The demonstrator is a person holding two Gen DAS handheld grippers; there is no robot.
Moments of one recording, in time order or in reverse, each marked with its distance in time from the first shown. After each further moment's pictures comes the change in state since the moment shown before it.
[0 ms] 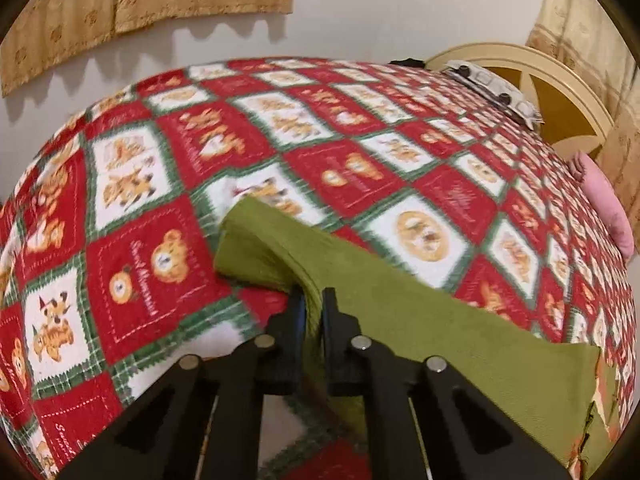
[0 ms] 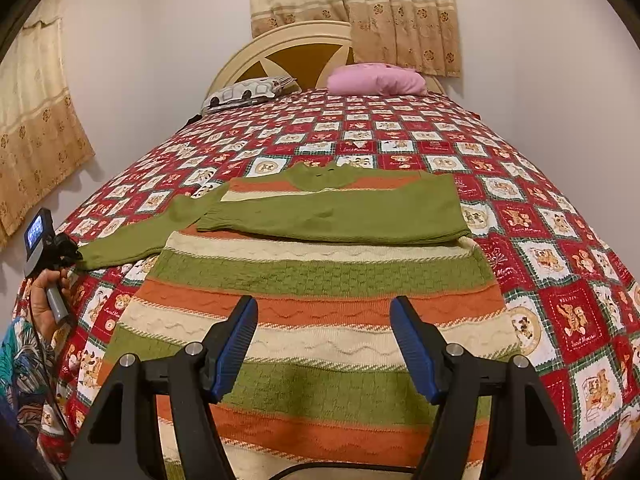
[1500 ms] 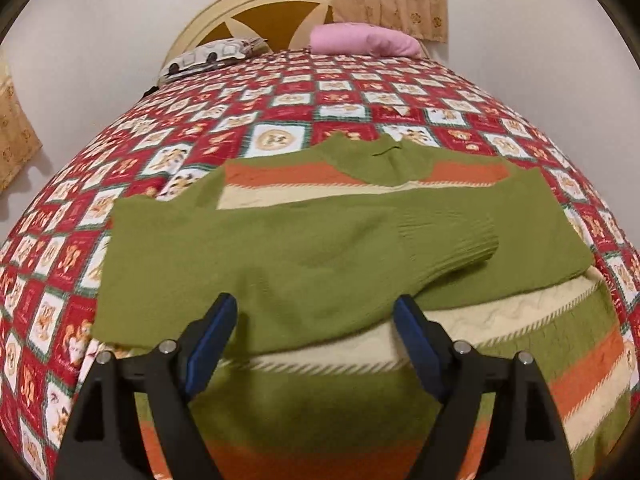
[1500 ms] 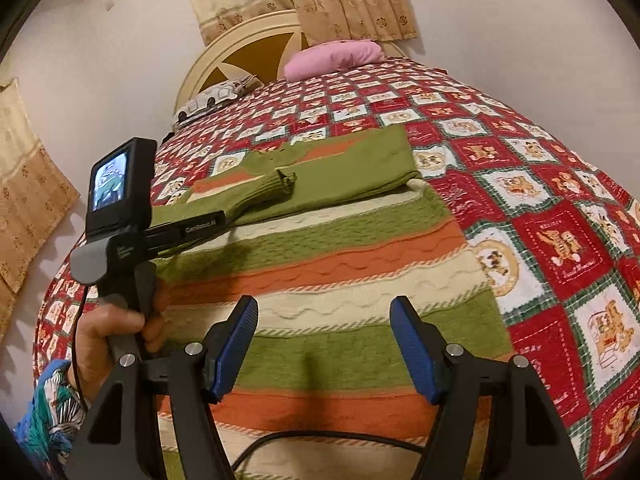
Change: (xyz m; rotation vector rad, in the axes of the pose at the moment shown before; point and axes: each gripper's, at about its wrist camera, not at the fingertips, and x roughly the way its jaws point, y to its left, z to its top) left arm -0.143 -0.286 -0.237 0.792 -0.008 -0.371; right arm 0.003 -0.060 -0.028 0.211 0.051 0.015
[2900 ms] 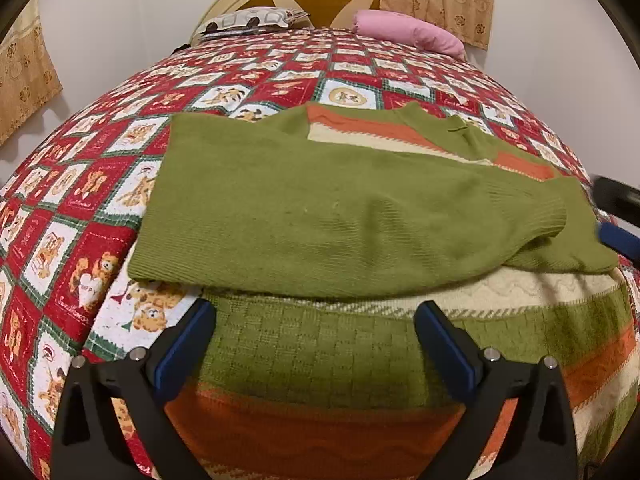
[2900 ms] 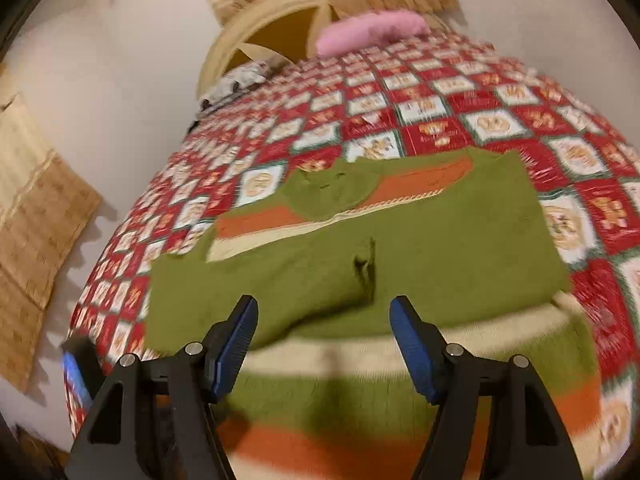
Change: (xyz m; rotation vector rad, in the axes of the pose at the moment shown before) left arm 0.019 0.065 -0.034 -0.141 0.075 -0.001; right arm 0.141 0.044 0.122 0.034 0.123 0.141
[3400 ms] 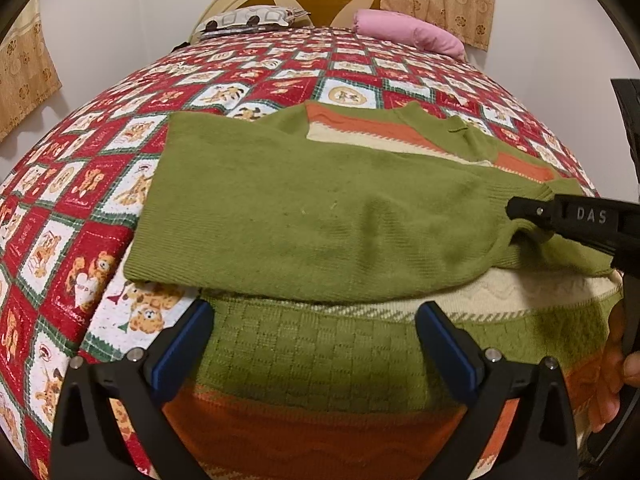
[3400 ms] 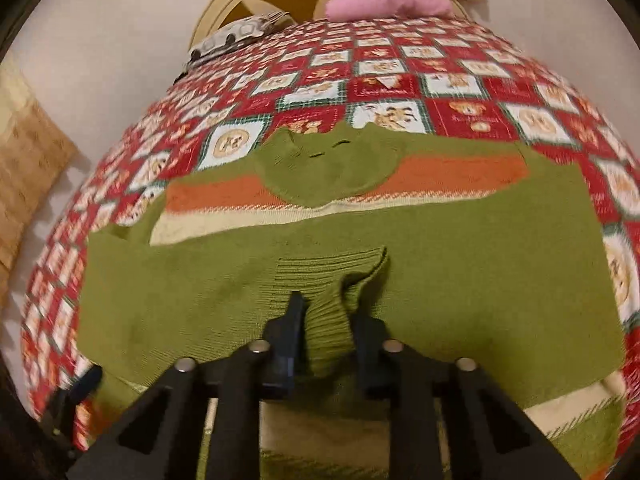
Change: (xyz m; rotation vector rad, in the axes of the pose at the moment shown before) left arm 0.002 -0.001 0.001 -0.005 0.003 -0.005; right arm 0.077 0.014 0.011 -0.158 0.108 -0.101
